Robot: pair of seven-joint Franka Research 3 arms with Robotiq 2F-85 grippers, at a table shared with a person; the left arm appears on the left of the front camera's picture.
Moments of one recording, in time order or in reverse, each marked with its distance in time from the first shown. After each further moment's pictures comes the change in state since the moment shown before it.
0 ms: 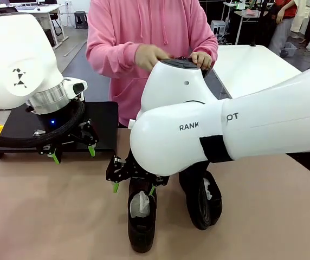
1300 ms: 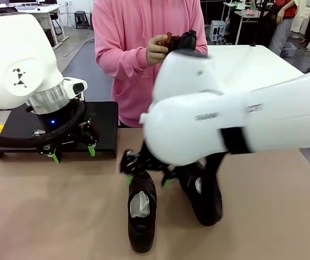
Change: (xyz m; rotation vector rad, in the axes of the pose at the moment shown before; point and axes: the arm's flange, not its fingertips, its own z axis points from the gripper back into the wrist) left arm 0.000 0.000 0.000 0.000 0.000 0.000; right arm 0.004 -0.034 0.041 -0.049 -0.037 -0.040
